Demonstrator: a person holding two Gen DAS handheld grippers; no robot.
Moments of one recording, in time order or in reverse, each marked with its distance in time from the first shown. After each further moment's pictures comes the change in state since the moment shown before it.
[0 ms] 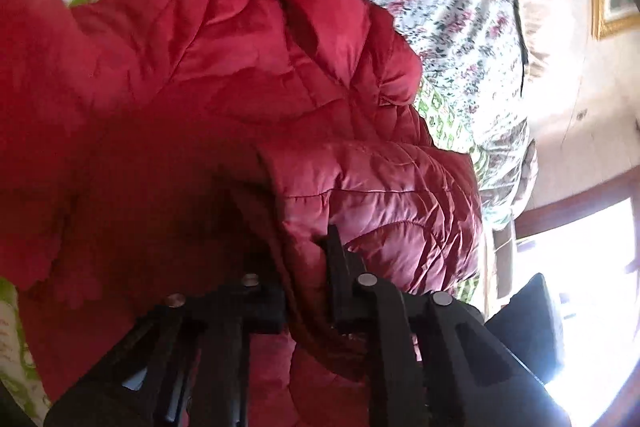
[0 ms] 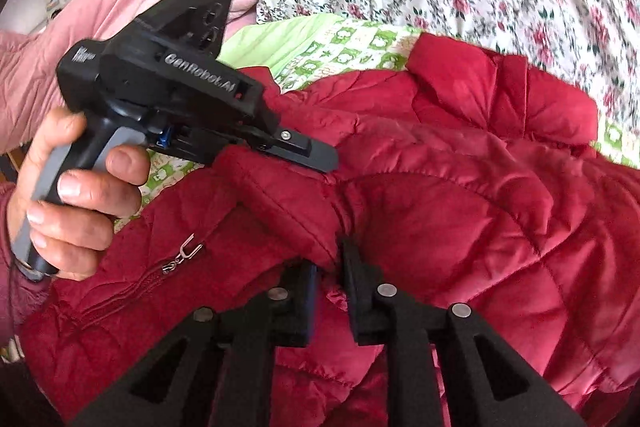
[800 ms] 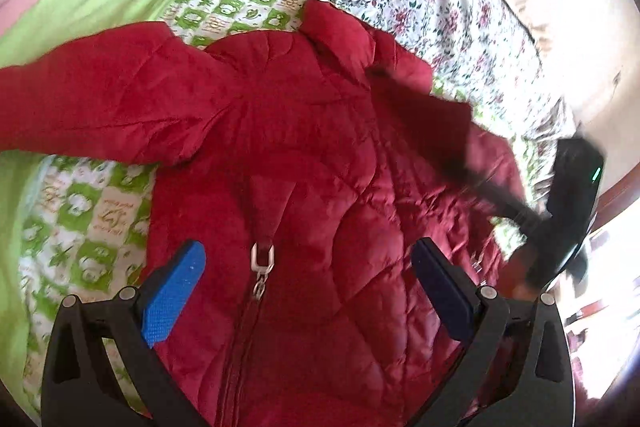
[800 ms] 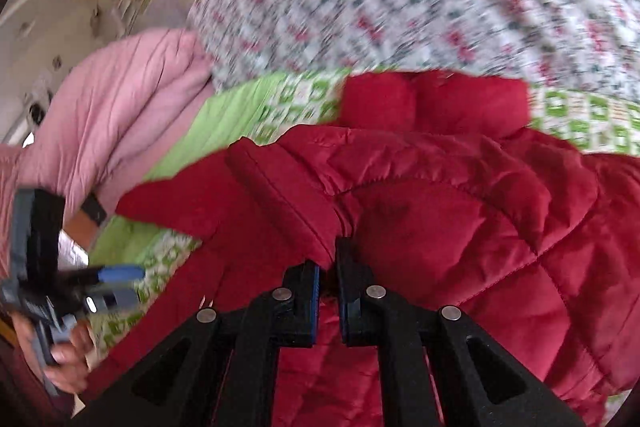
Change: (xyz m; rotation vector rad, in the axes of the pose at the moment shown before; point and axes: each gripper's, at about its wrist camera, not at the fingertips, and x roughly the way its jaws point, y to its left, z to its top) left arm -0.088 -0.036 -0.088 0.085 -0.180 0.276; right arm -0.054 -0.050 0.027 0.236 -0.095 0.013
